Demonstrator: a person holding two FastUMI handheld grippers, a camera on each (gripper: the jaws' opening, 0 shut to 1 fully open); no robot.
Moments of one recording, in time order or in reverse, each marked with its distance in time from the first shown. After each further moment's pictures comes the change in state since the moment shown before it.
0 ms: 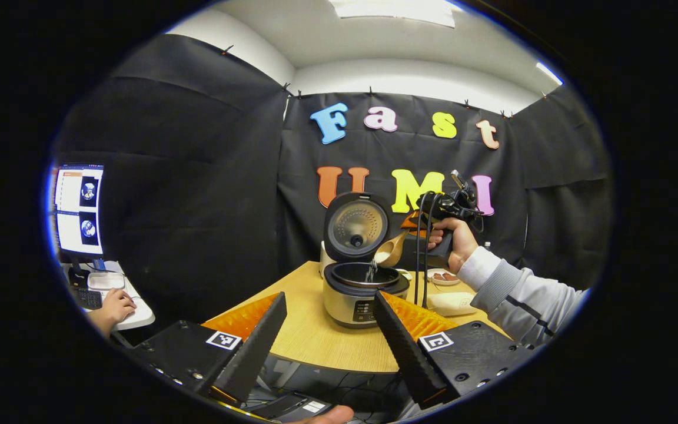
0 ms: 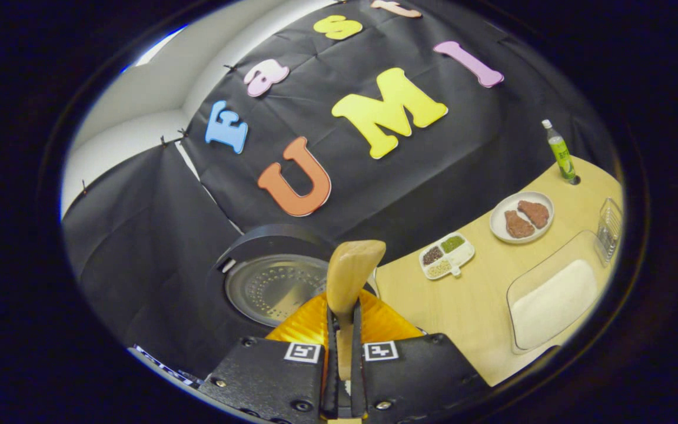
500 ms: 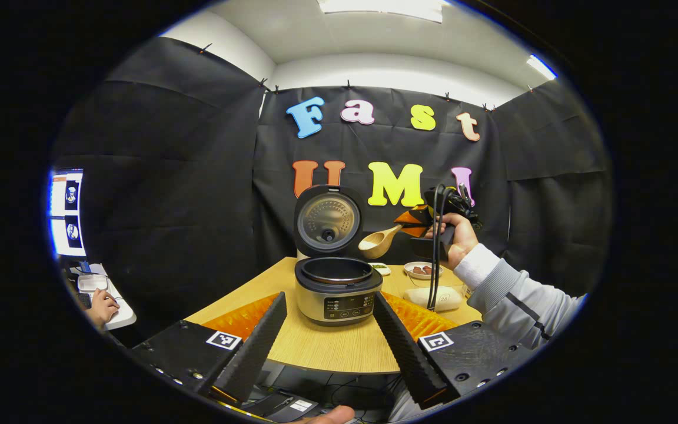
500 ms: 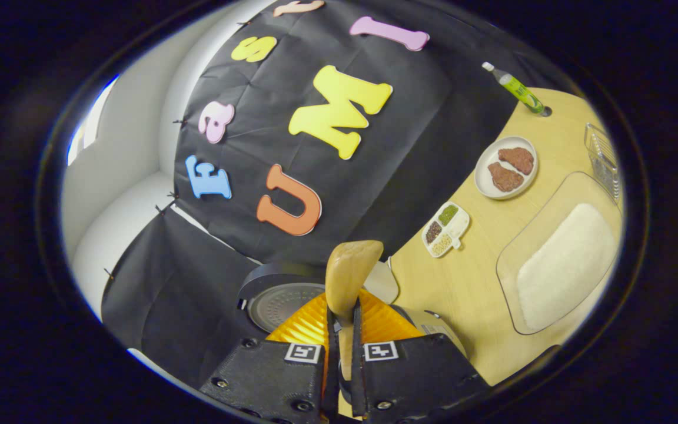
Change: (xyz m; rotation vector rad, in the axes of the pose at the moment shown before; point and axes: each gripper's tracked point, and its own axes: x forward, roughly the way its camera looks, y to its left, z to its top) left arm 0.009 -0.050 -0.004 0.021 0.022 -0.099; right arm -0.029 -0.032 0.040 0.327 -0.011 0.107
